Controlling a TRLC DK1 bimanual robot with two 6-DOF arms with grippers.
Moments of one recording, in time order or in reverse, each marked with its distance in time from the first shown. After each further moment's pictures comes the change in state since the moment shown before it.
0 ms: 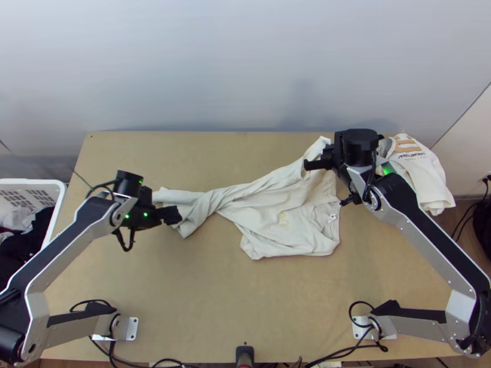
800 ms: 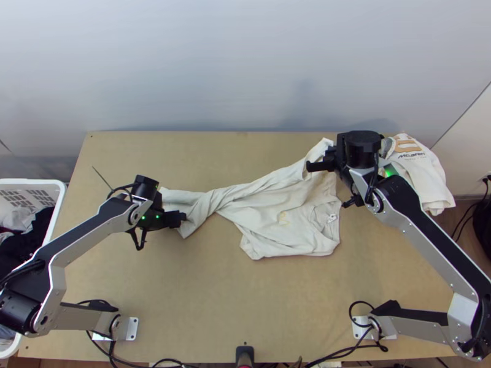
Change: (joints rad) left arm -0.039 0.162 -0.045 0.150 -0.111 -0.009; right arm -0.007 -0.020 -0.017 -0.011 0.008 0.003
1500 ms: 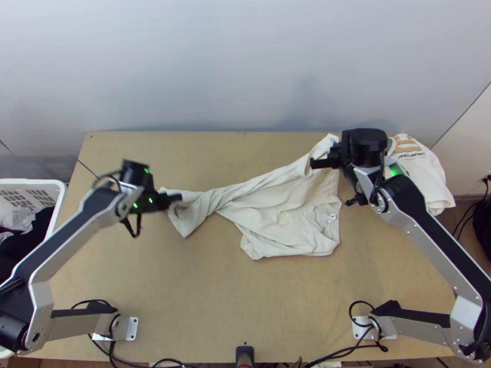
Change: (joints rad) left arm 0.015 -0.105 0.182 -0.083 -0.054 -0.060; right arm -0.008 -0.019 0.031 -0.005 0.036 -0.020
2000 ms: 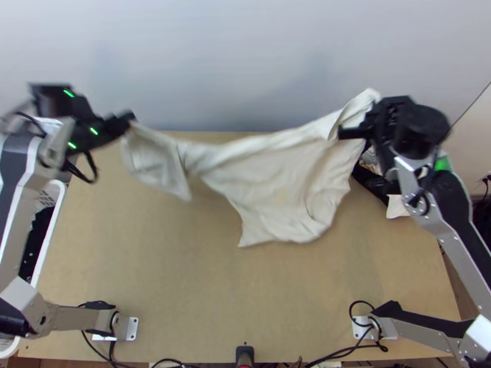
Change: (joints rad) left arm 0.173 0.079 0.816 -0.328 -0.001 -0.091; right arm 0.004 -0.068 0.239 0.049 0.194 -0.210
